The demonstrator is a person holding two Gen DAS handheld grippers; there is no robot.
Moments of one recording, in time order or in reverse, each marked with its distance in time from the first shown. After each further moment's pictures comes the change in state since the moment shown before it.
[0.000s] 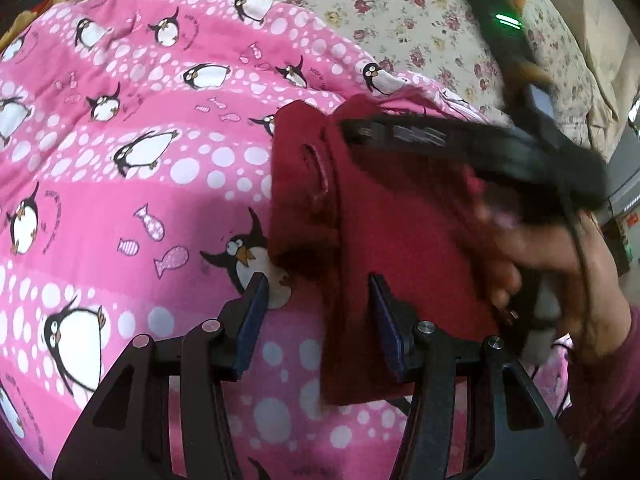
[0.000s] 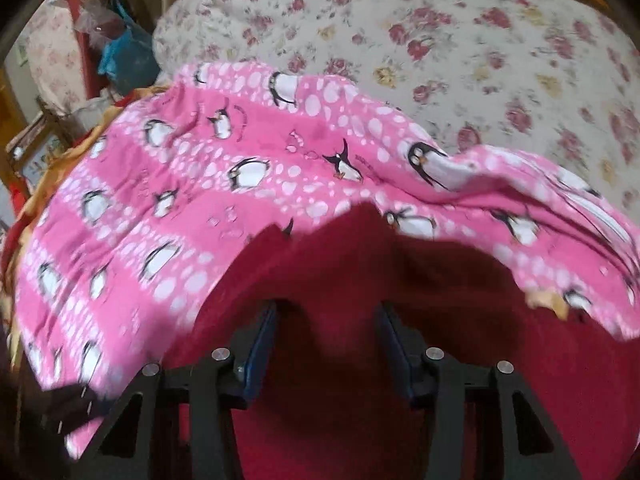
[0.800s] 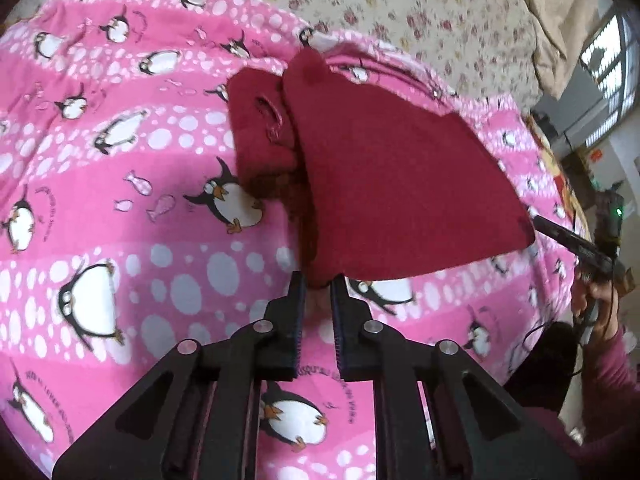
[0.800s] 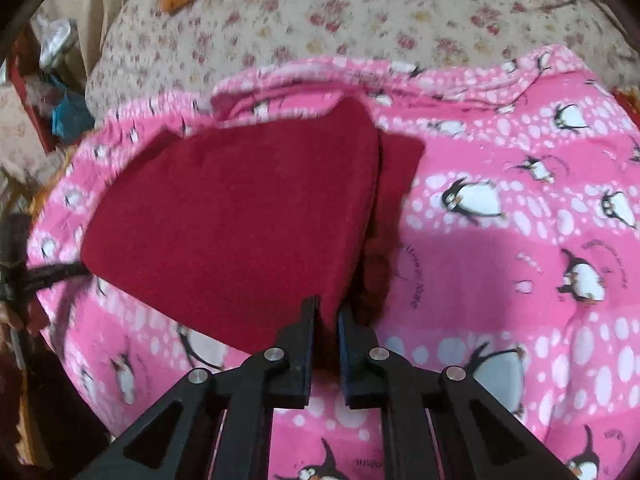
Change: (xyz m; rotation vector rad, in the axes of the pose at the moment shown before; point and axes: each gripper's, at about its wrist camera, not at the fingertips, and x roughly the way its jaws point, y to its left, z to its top) left arm -0.039 -0.003 -0.022 0.154 0.136 -0.143; right arm -0.224 -0.167 -0.232 0.325 -0.063 -0.111
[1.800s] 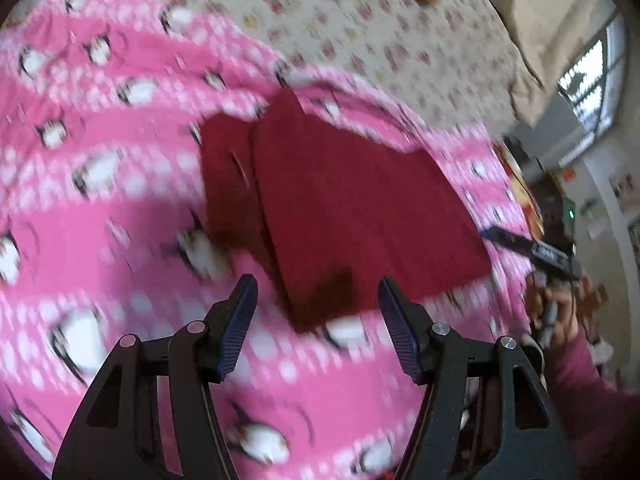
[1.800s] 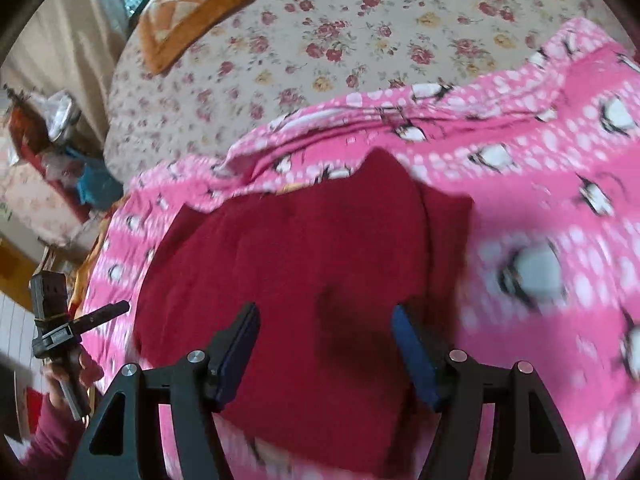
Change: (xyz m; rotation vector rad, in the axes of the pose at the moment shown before) left arm -0.010 -0.006 0.017 -0.006 -0.014 -0.129; right arm 0.028 -0.006 0.044 0.123 -0.003 0.221
